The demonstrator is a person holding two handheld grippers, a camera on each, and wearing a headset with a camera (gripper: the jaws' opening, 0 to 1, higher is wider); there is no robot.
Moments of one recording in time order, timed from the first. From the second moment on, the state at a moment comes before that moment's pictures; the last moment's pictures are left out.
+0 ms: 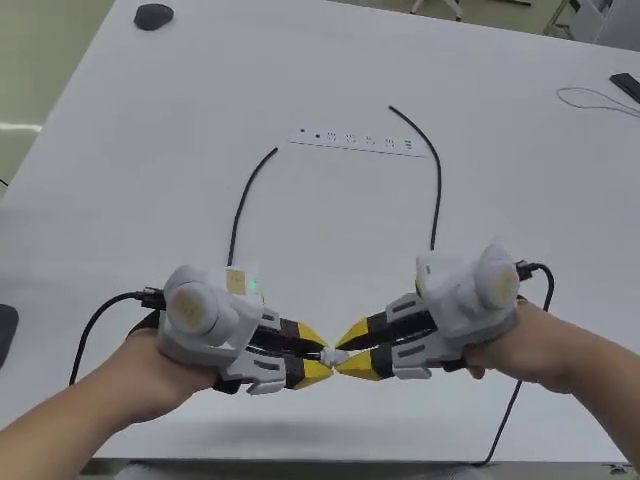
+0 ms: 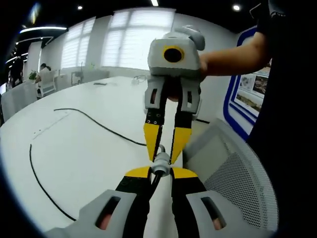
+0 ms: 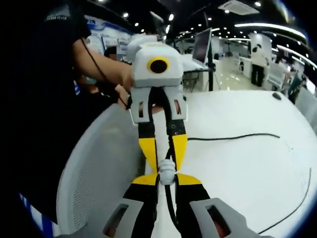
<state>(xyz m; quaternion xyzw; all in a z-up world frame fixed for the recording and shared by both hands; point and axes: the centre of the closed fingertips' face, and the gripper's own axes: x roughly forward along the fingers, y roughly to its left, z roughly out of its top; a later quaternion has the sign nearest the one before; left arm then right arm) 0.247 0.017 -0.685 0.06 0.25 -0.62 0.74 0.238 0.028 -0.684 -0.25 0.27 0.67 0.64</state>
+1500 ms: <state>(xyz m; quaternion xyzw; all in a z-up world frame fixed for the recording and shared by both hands) 0.242 0.017 -0.678 0.03 0.23 -0.63 0.74 0.241 0.011 -0.666 0.06 0.36 0.65 0.67</state>
